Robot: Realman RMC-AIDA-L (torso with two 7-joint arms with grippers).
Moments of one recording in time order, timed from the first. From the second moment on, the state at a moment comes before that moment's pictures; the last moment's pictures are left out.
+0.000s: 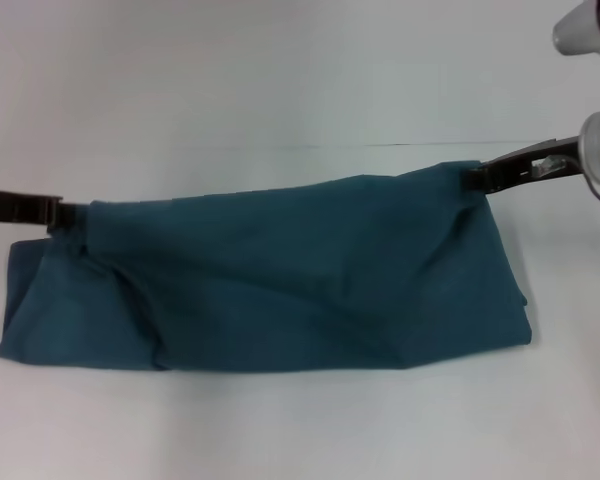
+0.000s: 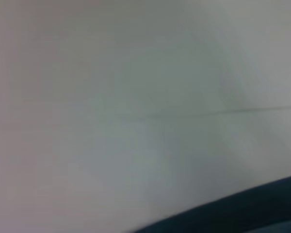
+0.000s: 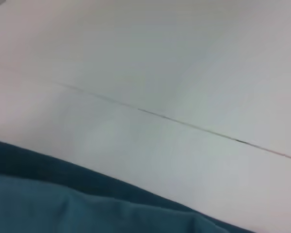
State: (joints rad) left arm -0.64 -2.12 0.68 1.17 2.65 1.28 -2.42; right arm 0.75 2.09 -0.95 -1.02 -2.54 -1.13 2.39
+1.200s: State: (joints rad) left arm -0.62 -2.14 0.72 1.14 2.76 1.14 -2.48; right arm 0.78 2.09 -1.02 -0.82 -2.54 -0.87 2.43
